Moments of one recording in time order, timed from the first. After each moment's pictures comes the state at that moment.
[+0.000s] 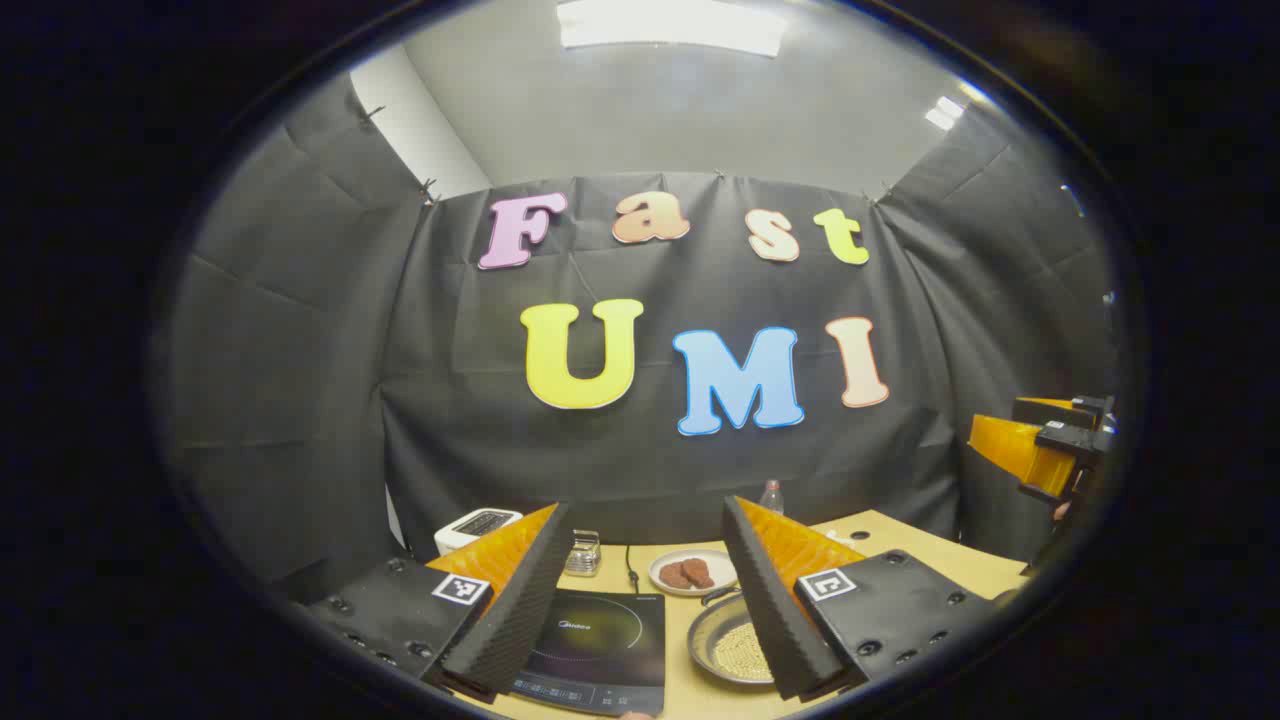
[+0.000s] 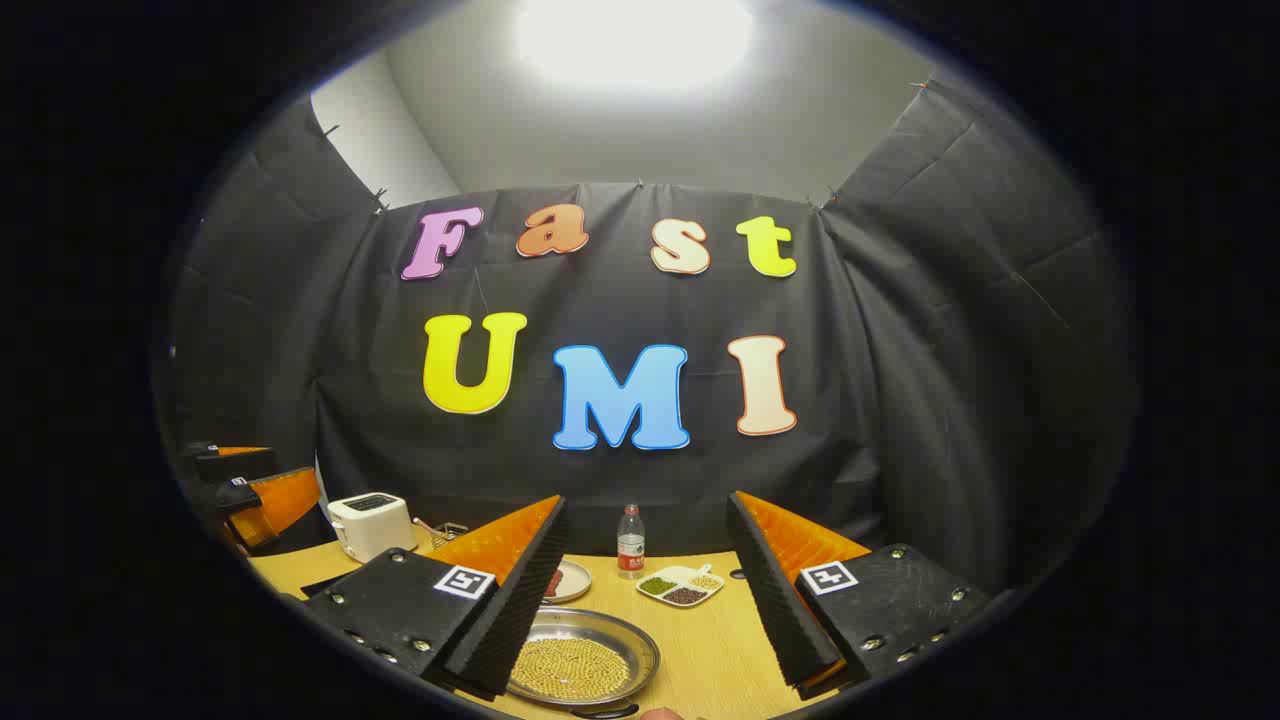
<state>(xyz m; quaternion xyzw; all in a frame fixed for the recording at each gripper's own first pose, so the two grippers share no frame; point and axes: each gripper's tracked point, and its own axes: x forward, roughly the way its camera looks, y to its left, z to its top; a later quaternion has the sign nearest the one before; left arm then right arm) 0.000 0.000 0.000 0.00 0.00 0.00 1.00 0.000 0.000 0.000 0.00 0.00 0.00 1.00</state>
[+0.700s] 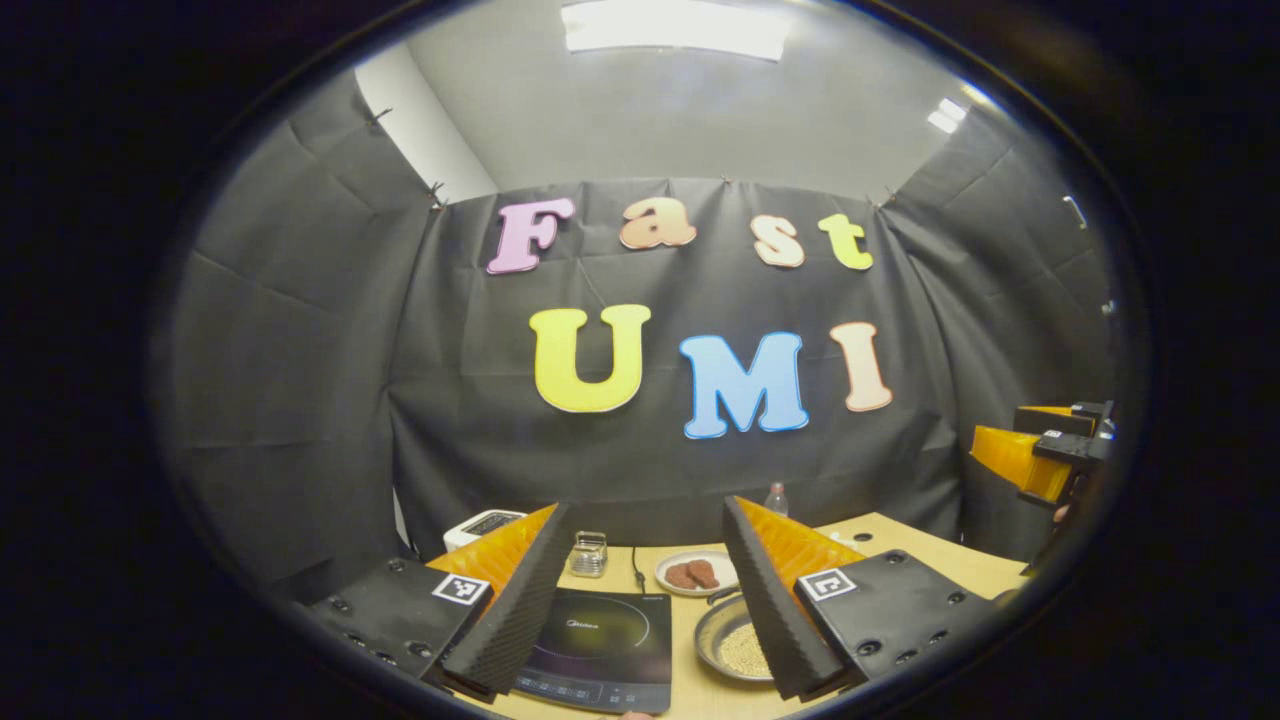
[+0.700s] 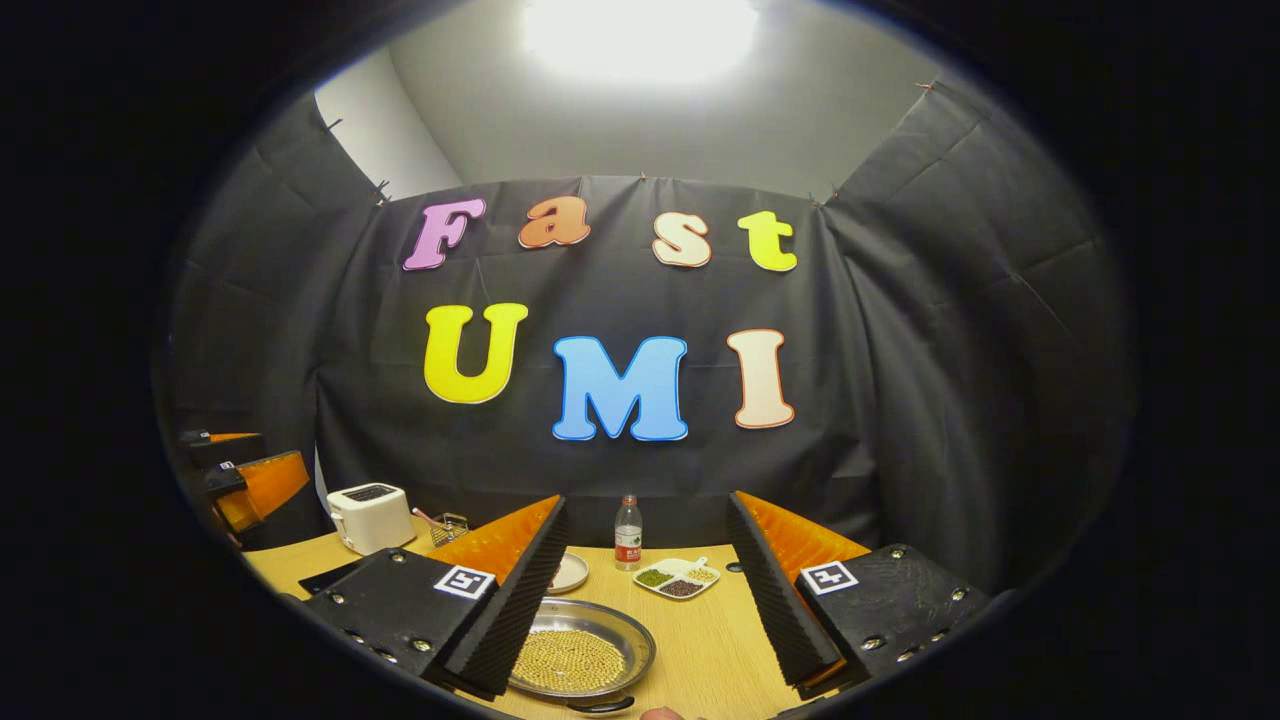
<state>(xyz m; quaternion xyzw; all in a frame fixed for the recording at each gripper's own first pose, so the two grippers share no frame) -0.012 0.010 0.005 0.00 -0.01 0.01 1.00 -0.006 0.002 -0.004 -0.01 0.01 0.00 1.00</state>
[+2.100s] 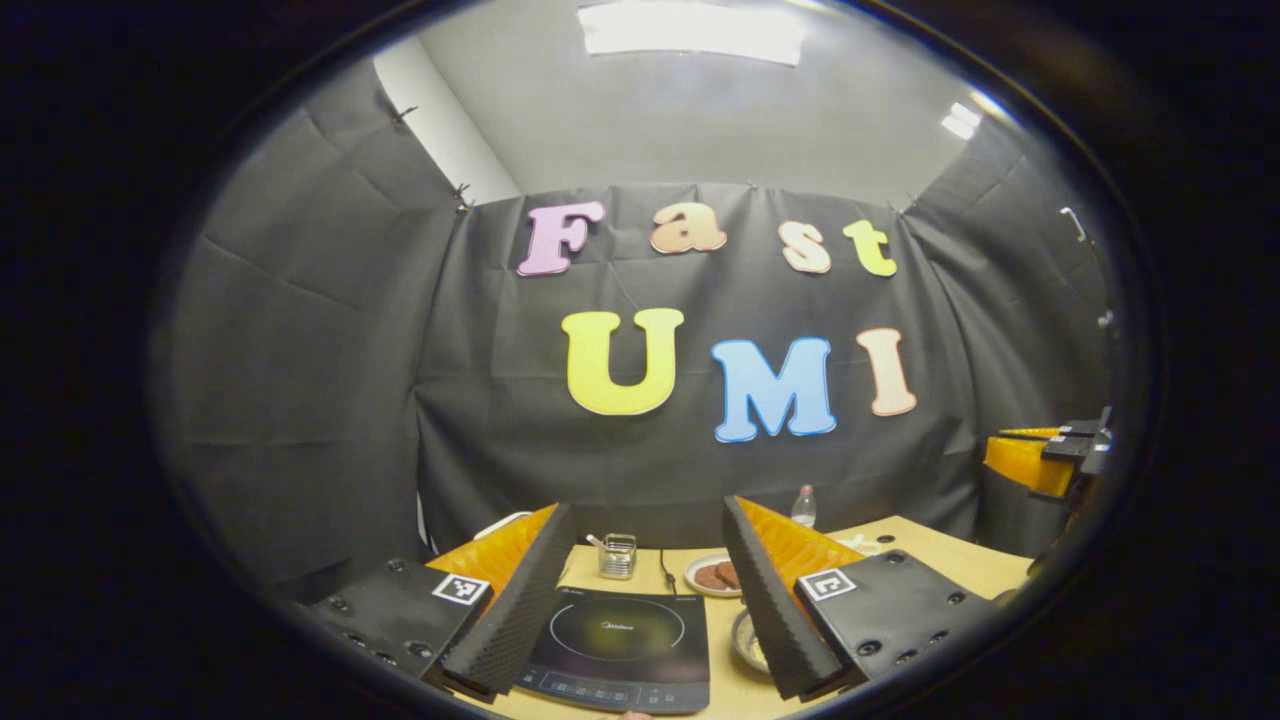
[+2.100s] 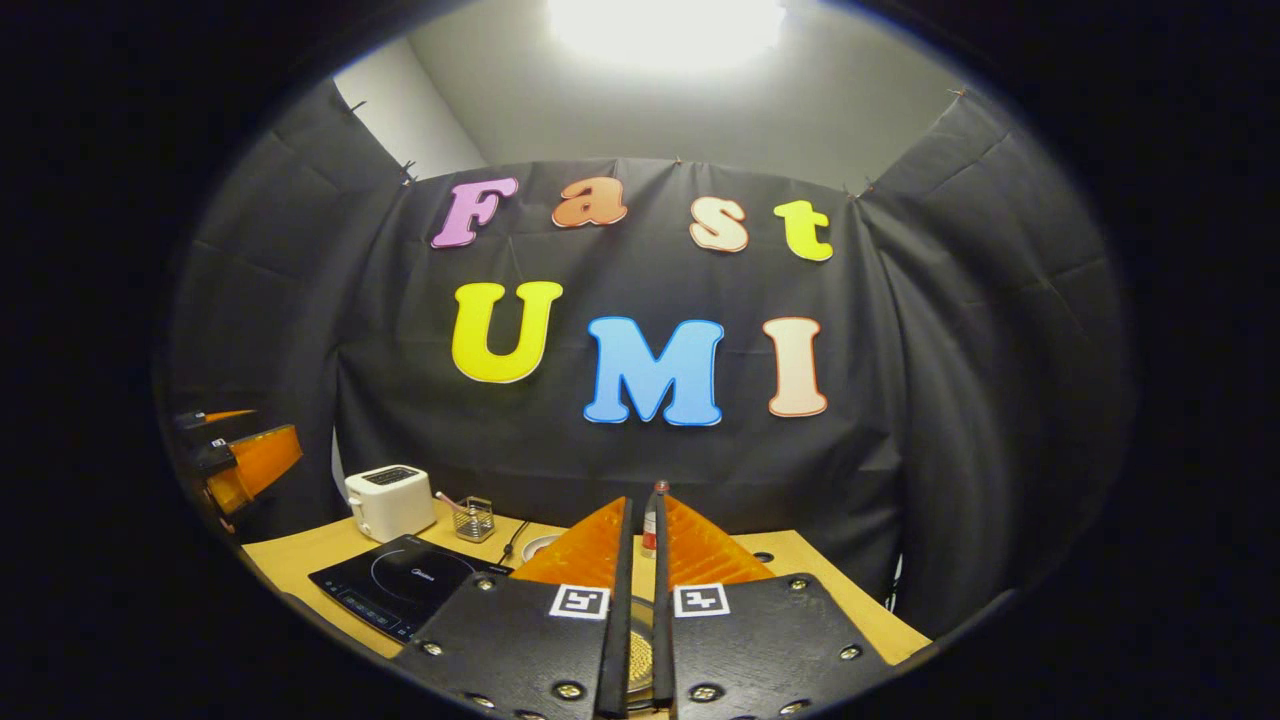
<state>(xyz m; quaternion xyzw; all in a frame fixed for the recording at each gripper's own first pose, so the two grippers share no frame) -0.019 0.068 -0.001 -0.01 -0.02 0.04 1.00 0.003 0.056 -0.017 -0.02 0.04 0.03 1.00</state>
